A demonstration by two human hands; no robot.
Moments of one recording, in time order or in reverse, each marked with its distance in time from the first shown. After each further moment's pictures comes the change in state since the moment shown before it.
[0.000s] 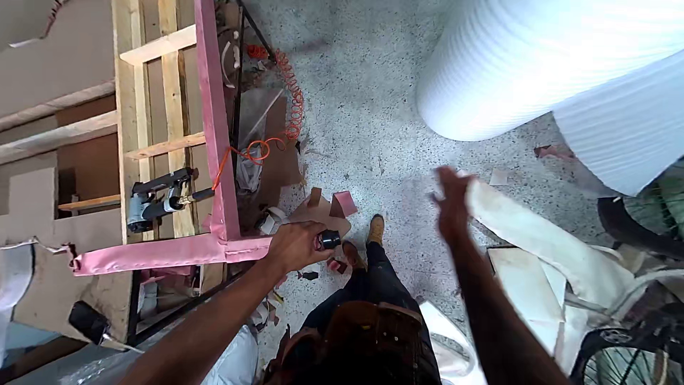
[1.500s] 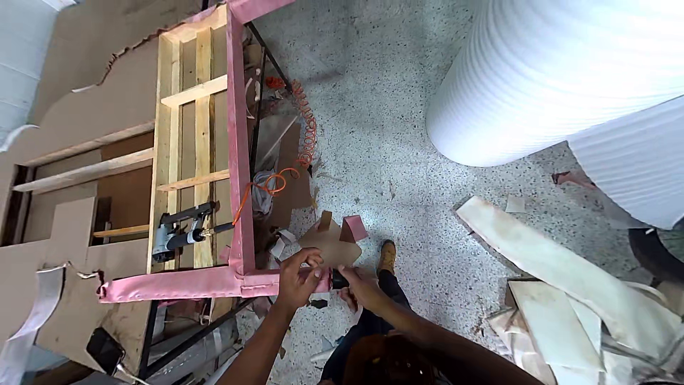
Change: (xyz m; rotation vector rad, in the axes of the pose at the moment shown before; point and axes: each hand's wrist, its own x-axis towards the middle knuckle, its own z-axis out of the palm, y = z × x) left_hand -0.008 -0.028 0.016 -0.860 0.651 0.107; right_hand -0.088 0.024 0.171 0.047 -0.798 0.583
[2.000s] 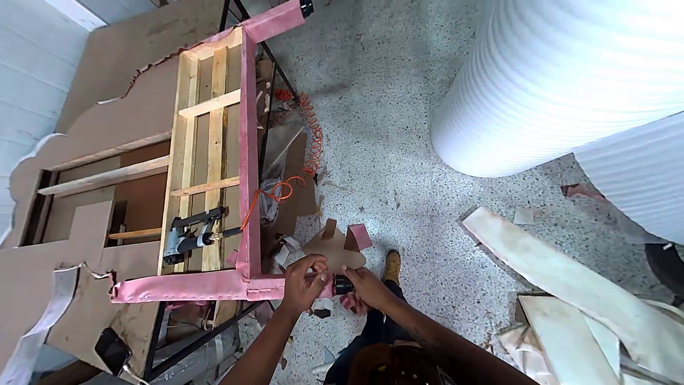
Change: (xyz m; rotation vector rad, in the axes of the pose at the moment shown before) left_hand 0.000 -0.002 -0.001 0.058 -0.009 -0.007; right_hand 0.008 -0.021 -0.011 -0.239 0.031 0.106
